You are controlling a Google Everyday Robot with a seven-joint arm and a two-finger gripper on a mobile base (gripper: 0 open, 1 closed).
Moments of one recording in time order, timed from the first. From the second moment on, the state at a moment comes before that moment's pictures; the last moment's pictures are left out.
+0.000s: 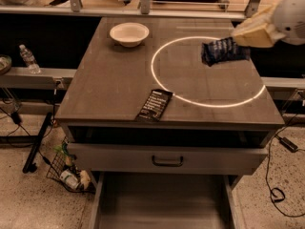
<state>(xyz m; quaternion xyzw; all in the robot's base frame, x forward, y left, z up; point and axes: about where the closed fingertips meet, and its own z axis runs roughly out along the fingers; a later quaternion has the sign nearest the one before) 0.561 -0.202 1.012 -0.48 0.74 0.07 0.46</state>
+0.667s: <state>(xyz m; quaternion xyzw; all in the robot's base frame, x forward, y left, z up) 0.503 -0.219 0.999 -0.49 0.75 0.07 0.43</state>
